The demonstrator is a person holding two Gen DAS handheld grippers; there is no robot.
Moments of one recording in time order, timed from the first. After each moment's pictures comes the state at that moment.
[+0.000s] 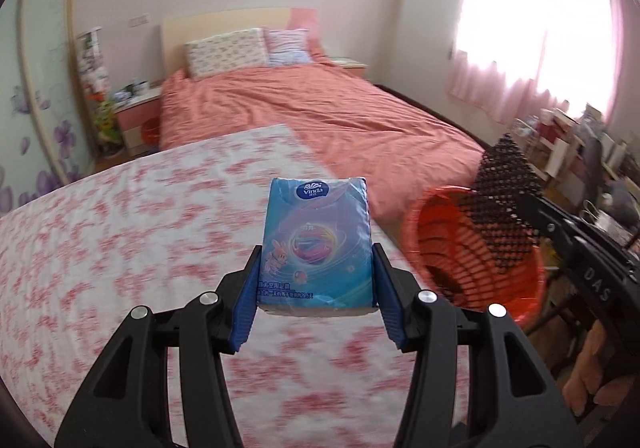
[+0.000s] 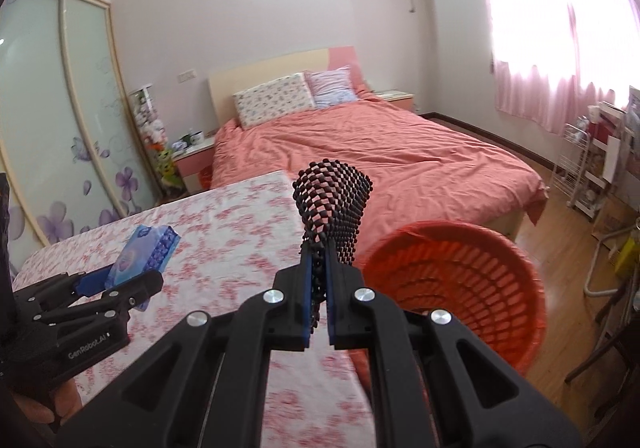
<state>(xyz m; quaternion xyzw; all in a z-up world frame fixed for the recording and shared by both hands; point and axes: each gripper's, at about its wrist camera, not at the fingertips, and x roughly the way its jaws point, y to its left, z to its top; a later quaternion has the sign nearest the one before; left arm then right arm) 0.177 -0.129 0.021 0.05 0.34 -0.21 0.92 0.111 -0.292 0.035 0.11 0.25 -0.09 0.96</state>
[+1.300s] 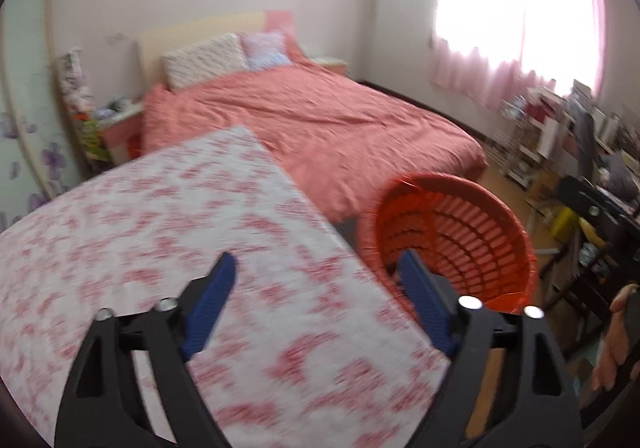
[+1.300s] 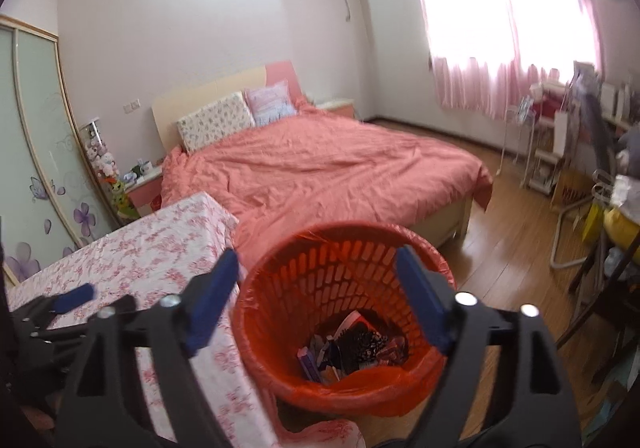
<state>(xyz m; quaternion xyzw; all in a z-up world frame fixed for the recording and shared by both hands) 0.150 -0.168 0.014 0.08 0.32 -0.20 0.92 0.049 -0.368 0.024 0.14 0.22 -0.19 0.95</state>
